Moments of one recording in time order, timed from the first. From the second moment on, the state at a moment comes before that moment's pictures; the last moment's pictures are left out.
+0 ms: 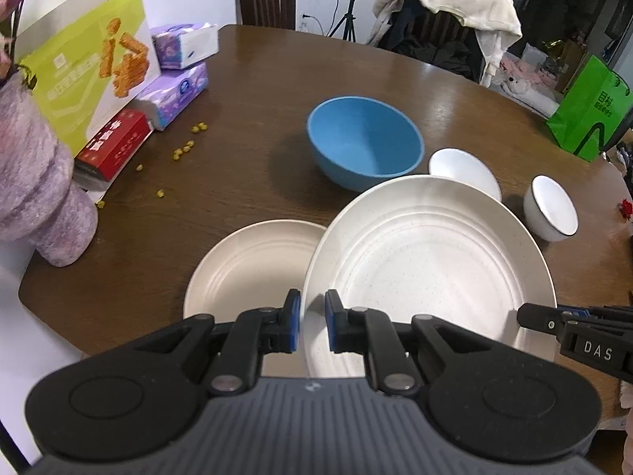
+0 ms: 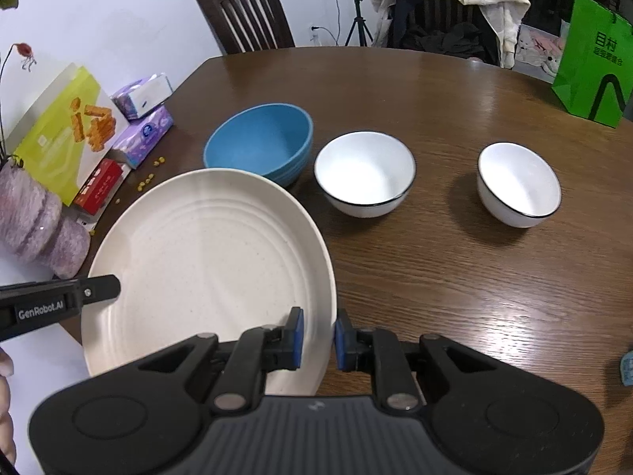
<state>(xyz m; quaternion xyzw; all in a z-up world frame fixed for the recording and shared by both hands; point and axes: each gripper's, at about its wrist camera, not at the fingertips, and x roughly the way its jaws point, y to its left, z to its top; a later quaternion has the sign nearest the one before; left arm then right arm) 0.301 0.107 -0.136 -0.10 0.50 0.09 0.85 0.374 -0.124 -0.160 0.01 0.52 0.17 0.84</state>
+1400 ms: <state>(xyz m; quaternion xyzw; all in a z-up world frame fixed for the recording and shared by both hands) 0.316 0.209 -0.183 -0.07 0.51 0.08 0.85 0.380 -0.014 -0.207 0.00 0.54 0.16 0.83</state>
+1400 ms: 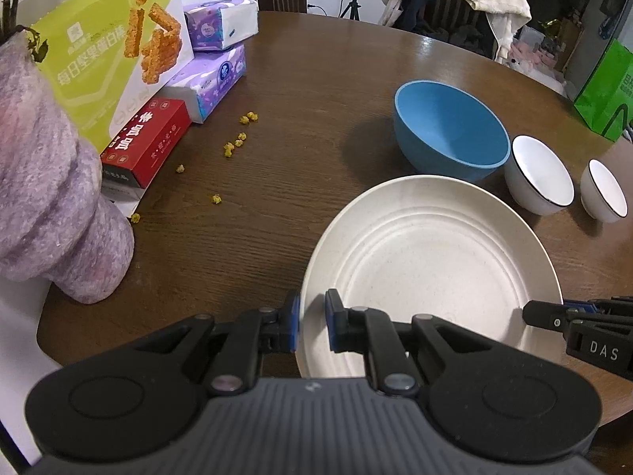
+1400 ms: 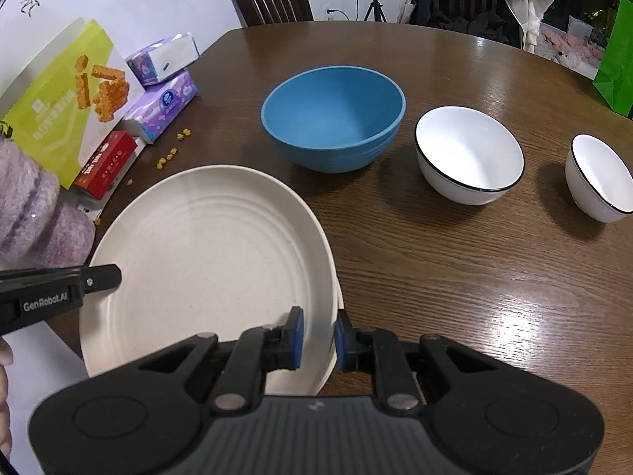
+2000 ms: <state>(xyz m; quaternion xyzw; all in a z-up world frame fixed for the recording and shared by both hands) 0.326 0.214 -0.219 -0.06 0.53 0.06 0.84 0.383 -0.002 -0.237 -0.02 0.55 0.15 0.82</state>
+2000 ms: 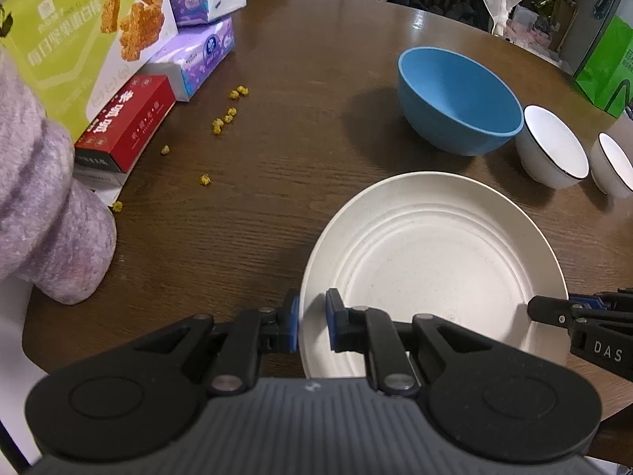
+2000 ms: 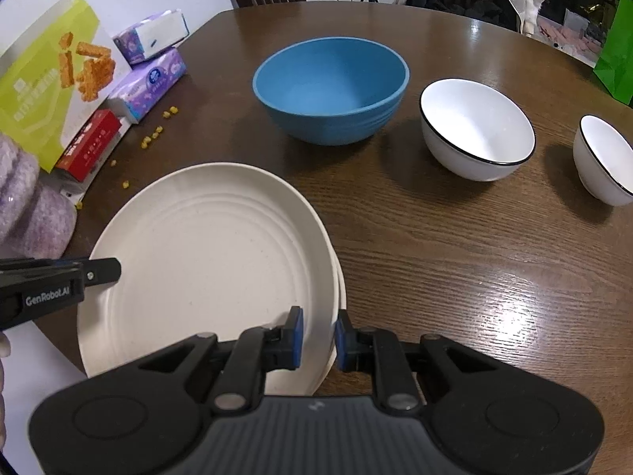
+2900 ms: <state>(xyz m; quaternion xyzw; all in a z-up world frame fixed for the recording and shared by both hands) 0.327 0.196 -0.233 0.00 0.52 0.07 0.85 0.377 0.019 -0.258 -0.10 0.53 0.14 0.83</state>
